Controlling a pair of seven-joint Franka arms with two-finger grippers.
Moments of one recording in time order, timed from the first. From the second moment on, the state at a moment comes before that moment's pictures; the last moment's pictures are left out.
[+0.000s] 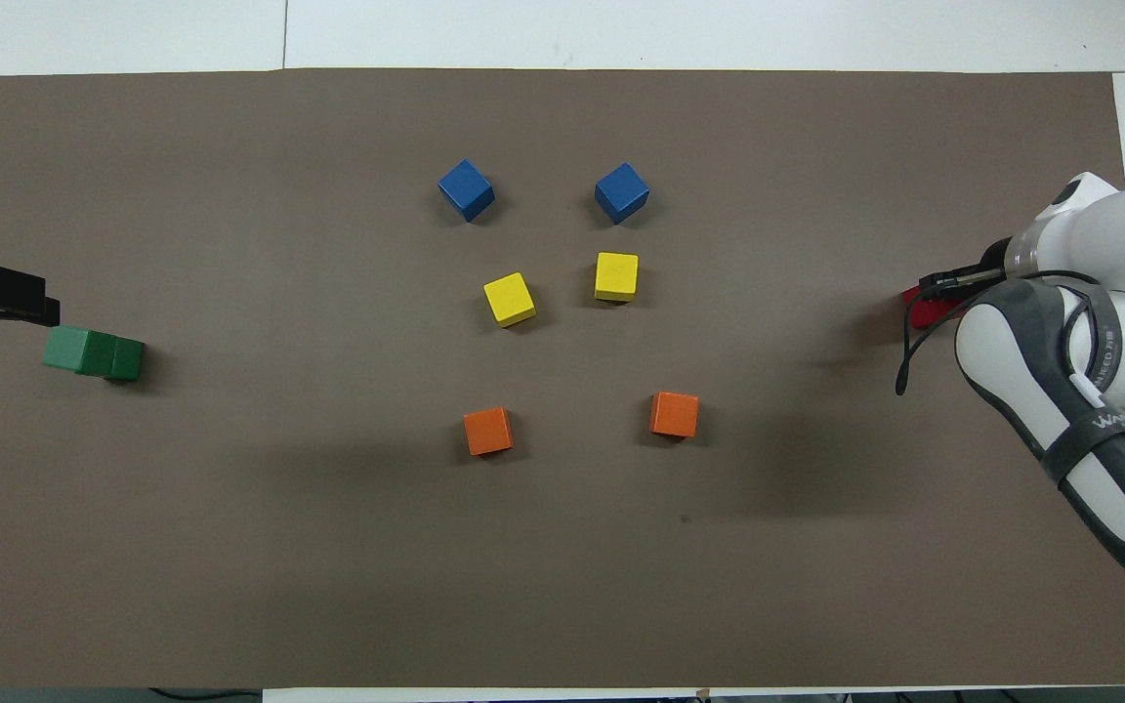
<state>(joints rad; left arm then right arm) 0.06 -0.04 -0.06 -1.61 -0.02 1.58 0.00 -0.11 0.26 0.00 -2.00 -0.01 2.34 -0.21</state>
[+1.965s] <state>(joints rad) 0.06 -0.04 -0.06 -1.61 -0.02 1.59 0.00 -0.02 -0.05 0.04 -1.67 0.04 1.57 -0.09</state>
